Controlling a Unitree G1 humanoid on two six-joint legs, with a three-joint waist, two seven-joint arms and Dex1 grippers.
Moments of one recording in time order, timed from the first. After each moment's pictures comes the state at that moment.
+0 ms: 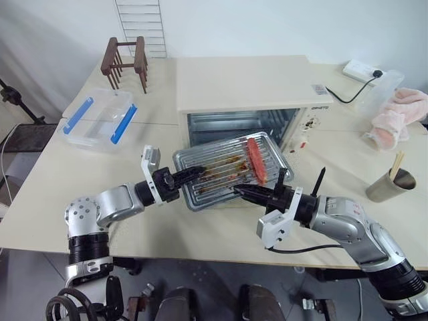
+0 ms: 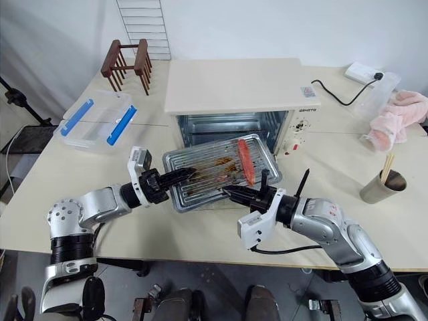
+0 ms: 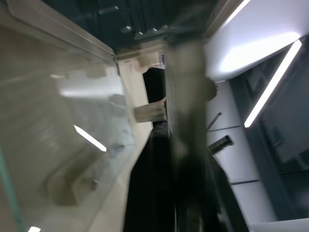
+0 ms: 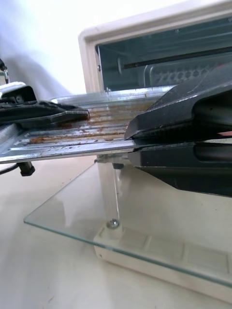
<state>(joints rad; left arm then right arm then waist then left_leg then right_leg) -0.49 0.36 0.33 0.16 -1.77 1.33 0.11 -0.30 -0.71 0.22 -0.27 -0.44 -0.55 0.57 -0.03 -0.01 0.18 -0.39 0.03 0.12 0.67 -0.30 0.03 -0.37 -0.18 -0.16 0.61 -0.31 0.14</state>
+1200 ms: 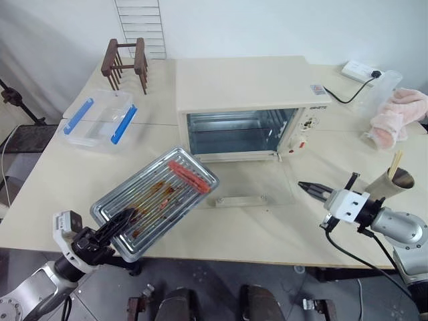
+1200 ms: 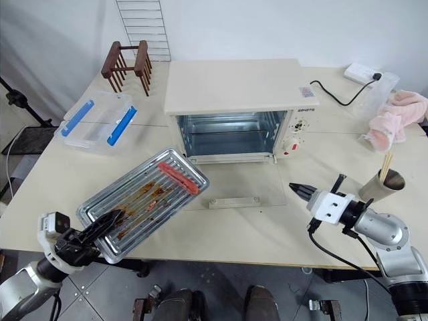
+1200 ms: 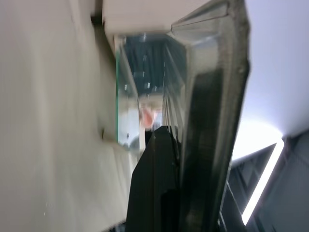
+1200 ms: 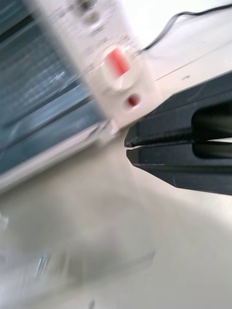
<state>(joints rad) 0.32 0.44 0.67 -0.16 -1.94 1.14 -0.20 -0.17 -0.80 -0.09 0.22 0.11 -0.51 0.73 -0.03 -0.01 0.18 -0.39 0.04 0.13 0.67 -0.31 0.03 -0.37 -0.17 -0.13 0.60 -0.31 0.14</state>
